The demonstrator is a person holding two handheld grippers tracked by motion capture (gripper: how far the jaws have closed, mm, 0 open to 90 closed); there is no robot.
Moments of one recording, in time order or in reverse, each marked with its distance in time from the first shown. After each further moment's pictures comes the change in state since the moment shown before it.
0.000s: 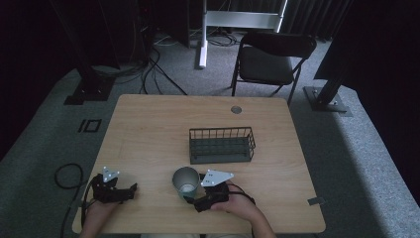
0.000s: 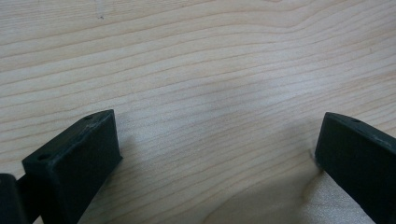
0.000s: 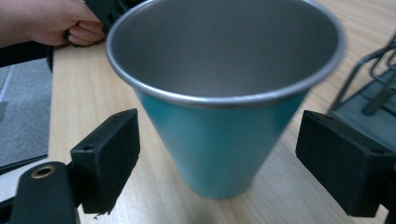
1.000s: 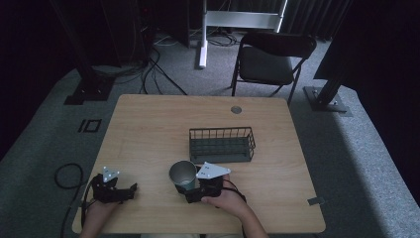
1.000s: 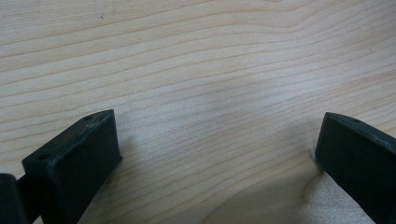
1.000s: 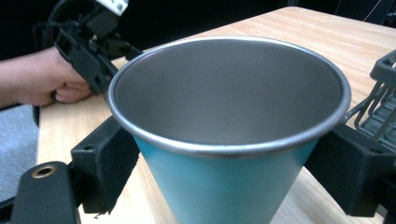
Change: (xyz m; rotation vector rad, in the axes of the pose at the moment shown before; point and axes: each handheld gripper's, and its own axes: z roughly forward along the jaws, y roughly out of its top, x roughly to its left) left arm 0.000 0.000 0.000 0.000 0.000 0.000; right arm 0.000 0.023 0.012 -0.130 -0.059 0.080
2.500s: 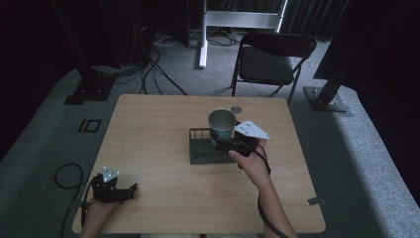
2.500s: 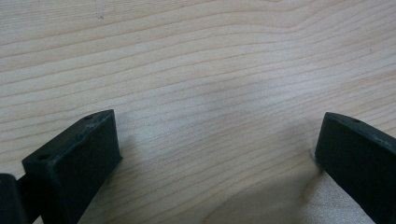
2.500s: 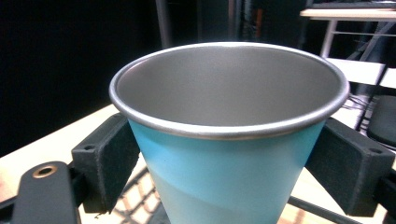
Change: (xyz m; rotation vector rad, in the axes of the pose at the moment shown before) left arm 0.000 0.000 0.000 -0.001 0.000 -0.001; right arm -0.095 0.076 -0.071 -0.216 -0.450 0.083
